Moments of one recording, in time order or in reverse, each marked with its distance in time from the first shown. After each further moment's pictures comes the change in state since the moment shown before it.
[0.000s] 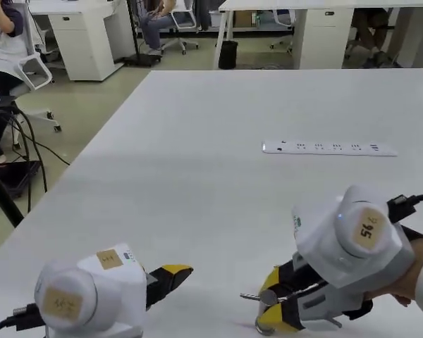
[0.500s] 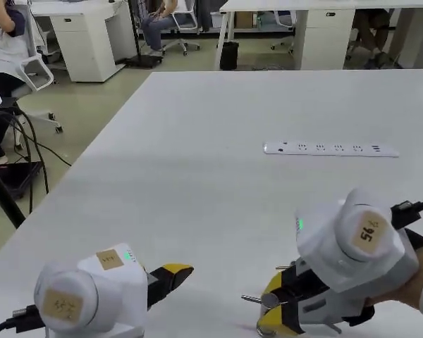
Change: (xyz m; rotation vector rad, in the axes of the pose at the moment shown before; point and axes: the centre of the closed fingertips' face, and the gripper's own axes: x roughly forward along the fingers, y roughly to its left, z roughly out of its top) left arm -0.001 0.001 0.002 0.002 -0.004 0.008; right arm -0.001 0.003 -0.001 0.047 -0.001 -0.035
